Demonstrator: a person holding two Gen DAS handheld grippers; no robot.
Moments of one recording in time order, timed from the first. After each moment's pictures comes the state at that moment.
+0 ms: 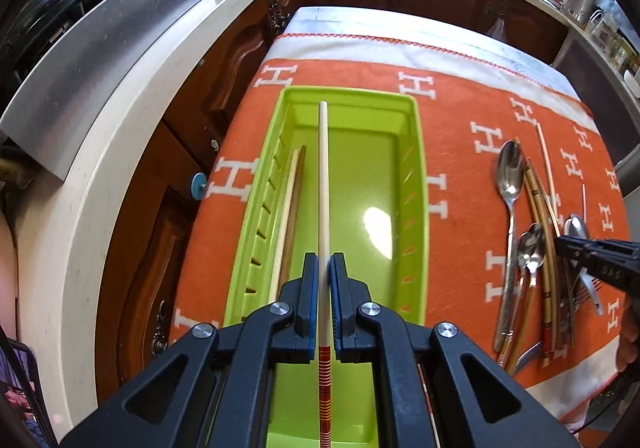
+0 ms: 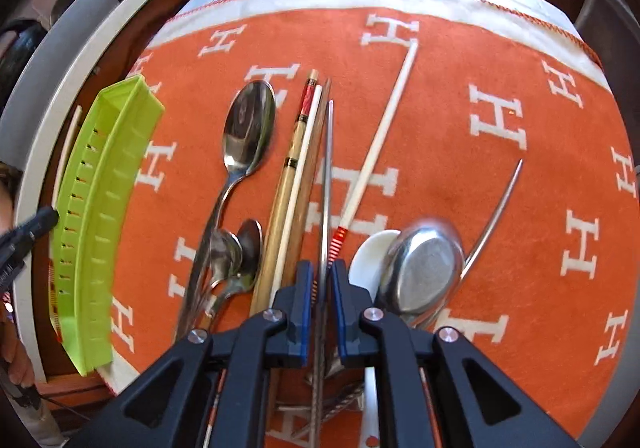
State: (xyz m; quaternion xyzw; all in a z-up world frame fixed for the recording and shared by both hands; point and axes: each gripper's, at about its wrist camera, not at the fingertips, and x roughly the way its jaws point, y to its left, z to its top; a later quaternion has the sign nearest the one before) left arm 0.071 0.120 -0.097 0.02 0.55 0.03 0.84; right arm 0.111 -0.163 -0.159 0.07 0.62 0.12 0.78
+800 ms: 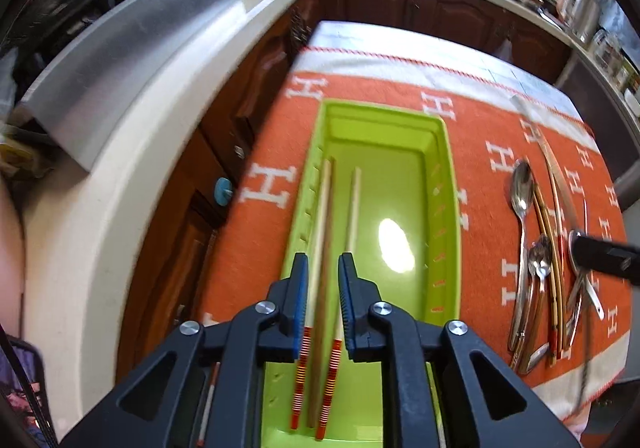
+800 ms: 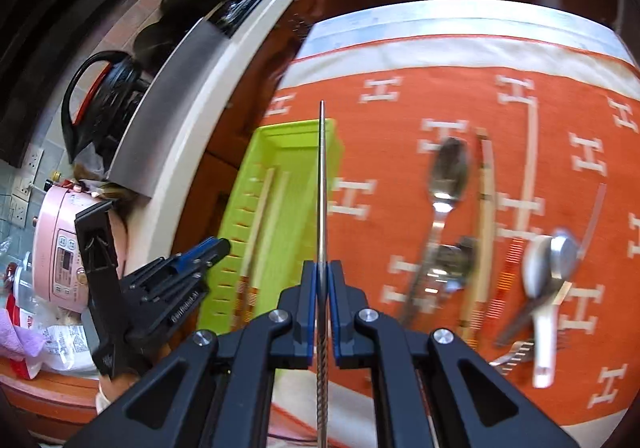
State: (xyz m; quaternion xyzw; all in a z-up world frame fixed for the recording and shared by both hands) left arm 0.063 0.151 -0.083 0.00 0.52 0.04 0.85; right arm 0.089 -0.075 -0.067 0.18 0.56 0.24 0.77
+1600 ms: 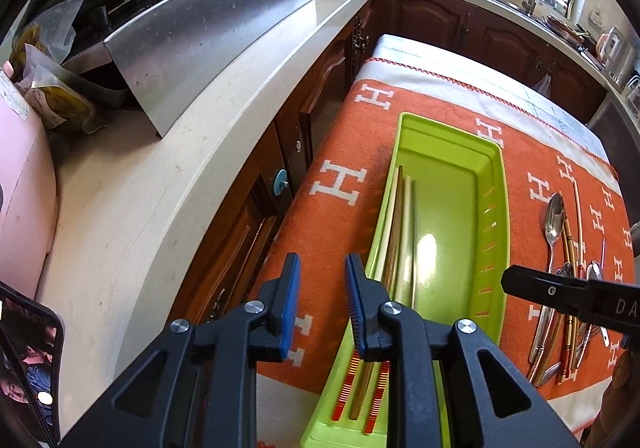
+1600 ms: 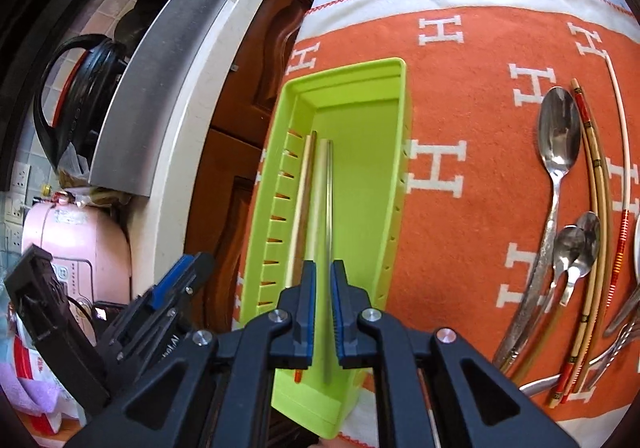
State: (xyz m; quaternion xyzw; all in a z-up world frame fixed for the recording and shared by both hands) left arm 0.046 0.192 -0.079 -0.04 0.51 0.10 0.85; right arm 0.105 -0.007 -0.104 0.21 0.61 0.23 0.73
